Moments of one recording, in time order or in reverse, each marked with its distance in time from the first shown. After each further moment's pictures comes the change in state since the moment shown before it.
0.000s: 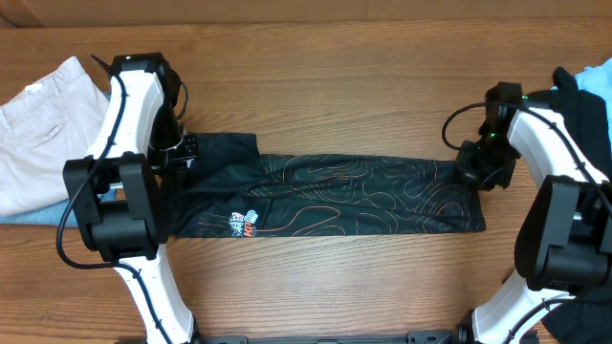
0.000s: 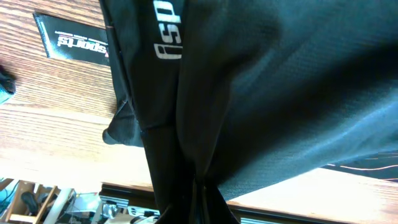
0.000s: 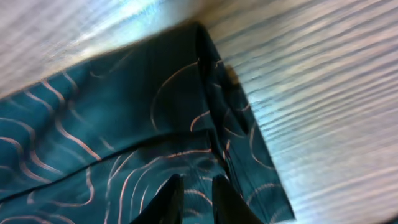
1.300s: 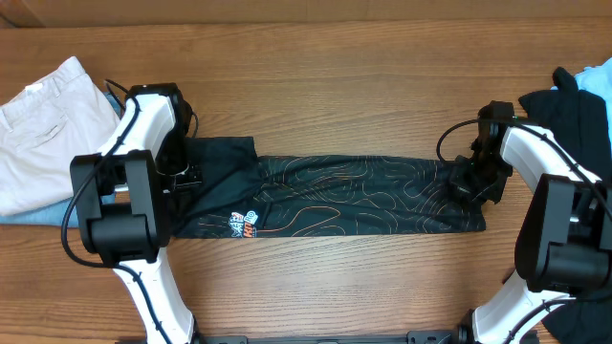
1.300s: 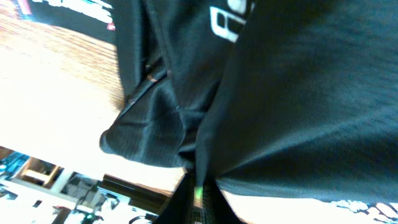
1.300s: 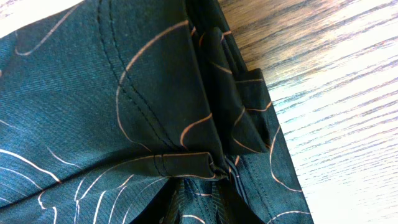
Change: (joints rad) left arm -0.008 -0.032 -0.251 0.140 -0.116 -0.126; right arm 0.000 -0.007 -0.132 0.126 -0.022 0.000
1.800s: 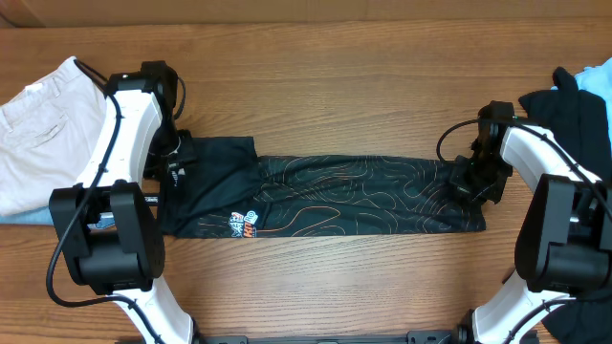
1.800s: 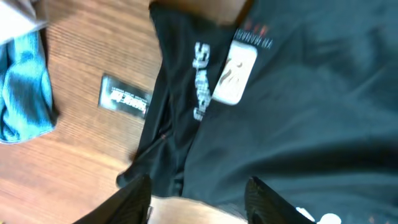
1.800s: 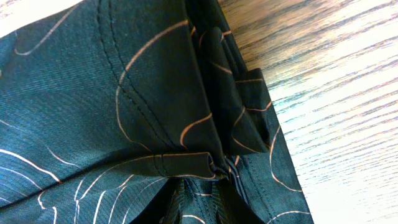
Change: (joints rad) left arm 0.000 -0.170 0.027 0.206 0.001 -0.012; right arm 0.000 0.000 -0.001 -0.001 -0.001 0.000
